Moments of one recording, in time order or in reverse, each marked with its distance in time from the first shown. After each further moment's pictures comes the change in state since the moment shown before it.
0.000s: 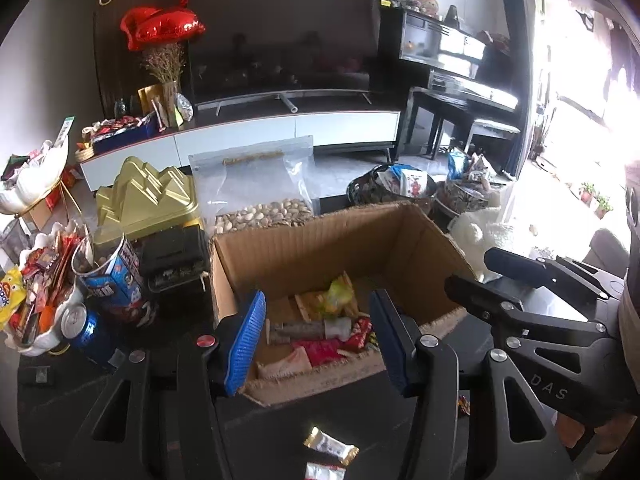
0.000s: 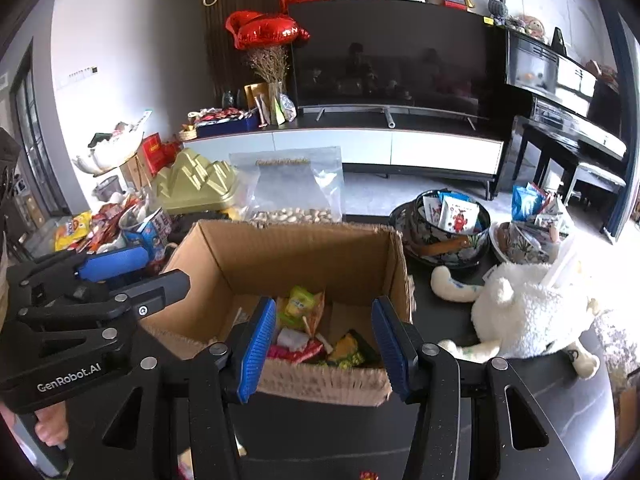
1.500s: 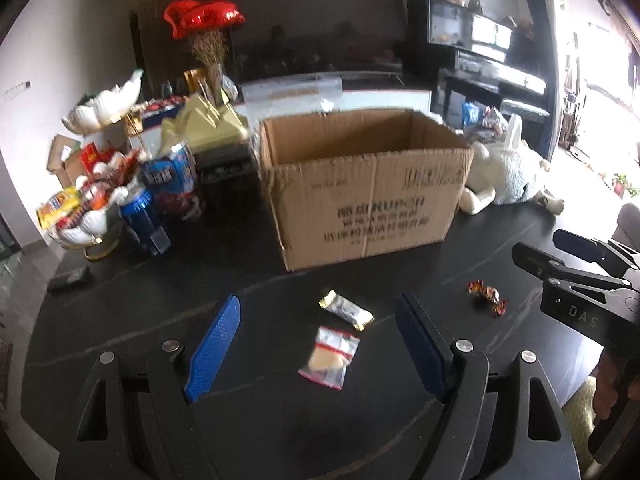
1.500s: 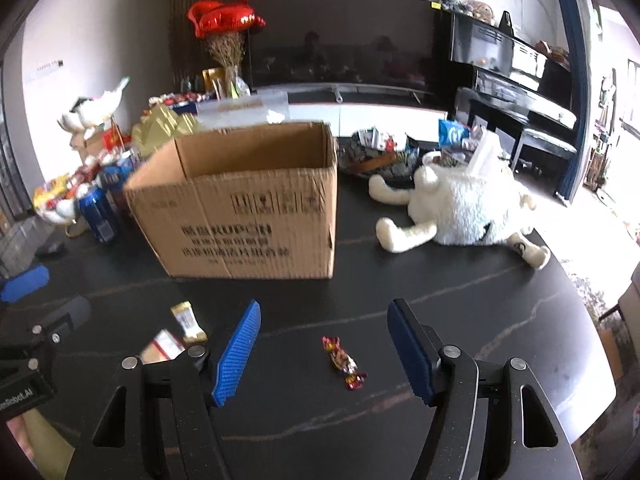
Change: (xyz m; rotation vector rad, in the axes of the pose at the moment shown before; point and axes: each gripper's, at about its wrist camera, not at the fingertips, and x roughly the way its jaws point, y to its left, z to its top) left arm -0.057 -0.025 -0.149 -0.037 0.032 0.165; right arm -0.056 -0.011 -0.131 0.061 0.052 -0.180
